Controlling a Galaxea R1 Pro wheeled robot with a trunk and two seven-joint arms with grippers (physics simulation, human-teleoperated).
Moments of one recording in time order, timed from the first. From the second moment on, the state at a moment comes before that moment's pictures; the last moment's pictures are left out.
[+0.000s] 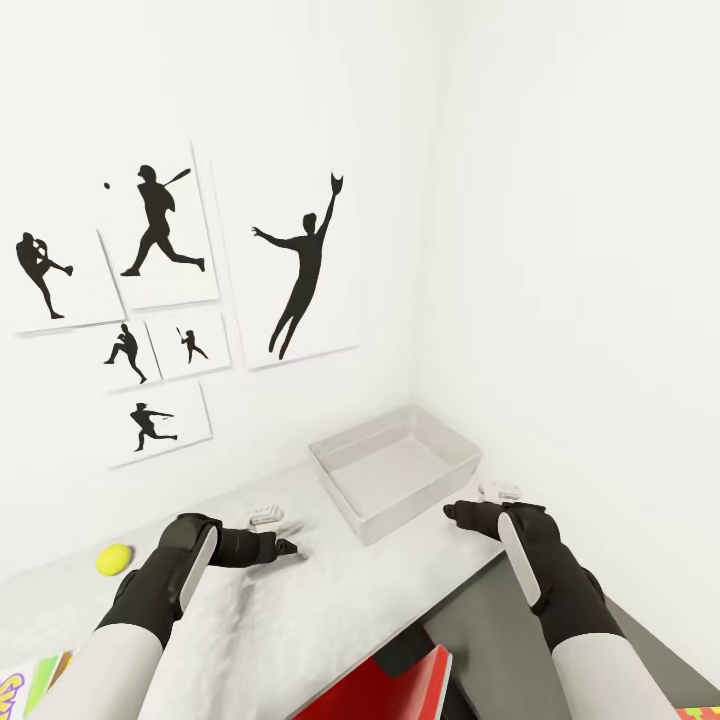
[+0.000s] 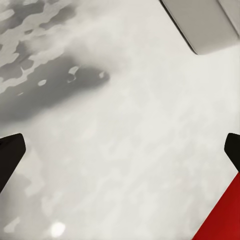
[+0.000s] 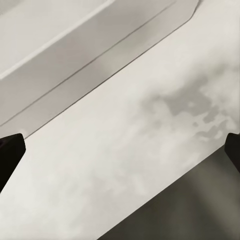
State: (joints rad) left arm -0.61 0.03 0.06 -0.89 0.01 0.93 -0.44; right arm -0.58 0.00 -0.05 -1.08 -0.16 0.79 -0.02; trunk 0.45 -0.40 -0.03
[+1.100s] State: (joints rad) left arm -0.61 0.03 0.05 -0.89 0.01 0.93 -0.44; right arm -0.58 0.00 -0.05 -1.07 -0.16 0.72 -0.02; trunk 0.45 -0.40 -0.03
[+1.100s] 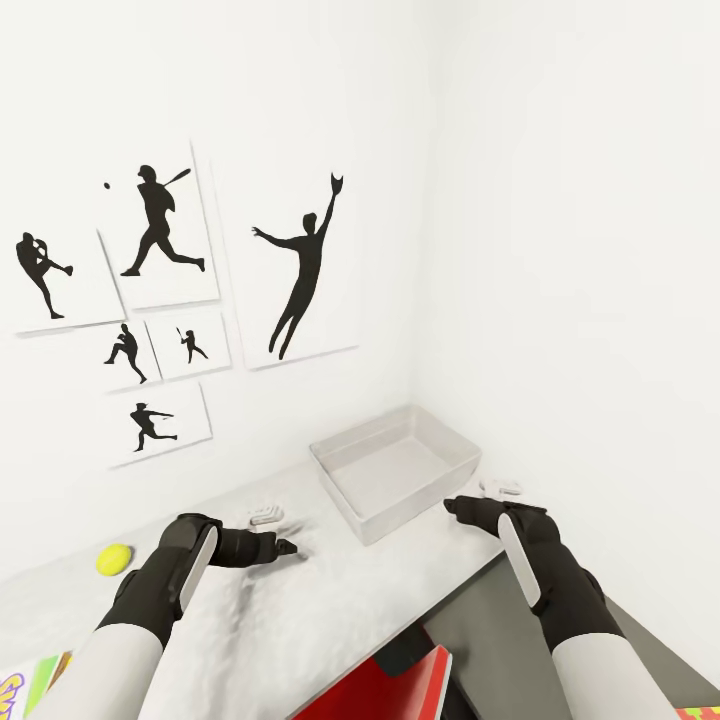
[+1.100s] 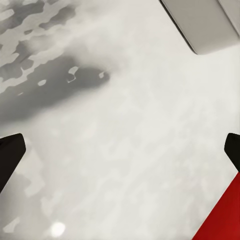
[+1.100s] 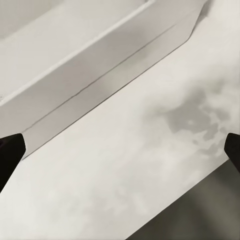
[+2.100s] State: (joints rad) left arm -0.62 0.03 0.06 -0.90 0.01 0.95 -0.44; right arm -0.58 0.08 -0.05 -1.08 -0.16 0.76 -0.05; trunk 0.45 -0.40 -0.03
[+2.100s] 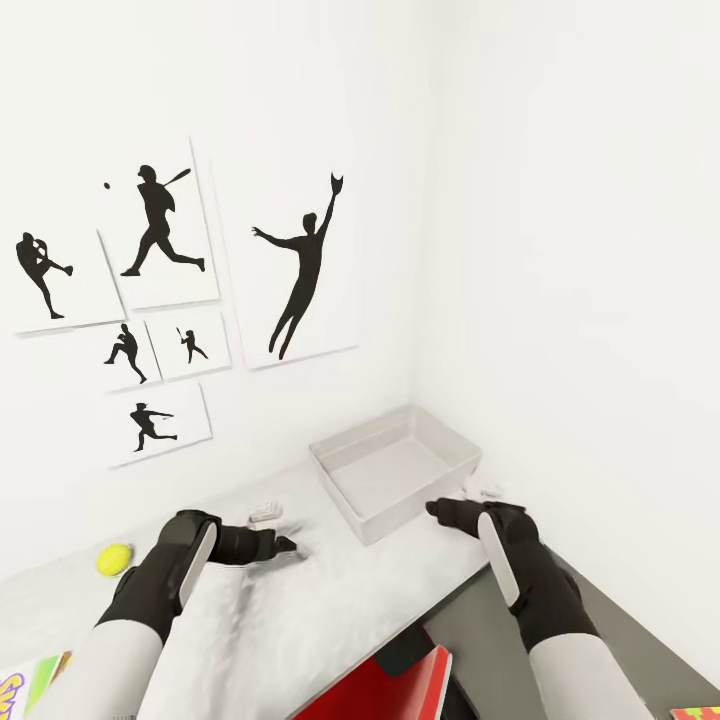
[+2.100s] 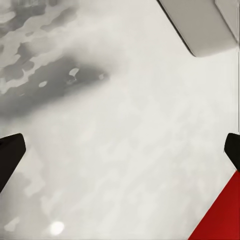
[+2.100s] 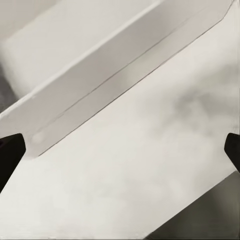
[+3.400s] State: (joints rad) left arm -1.23 -0.16 0.09 -0.44 0.08 0.81 0.08; right arm -0.84 0.17 -0.05 -1.07 -0.17 1.04 -0.33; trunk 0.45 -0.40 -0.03
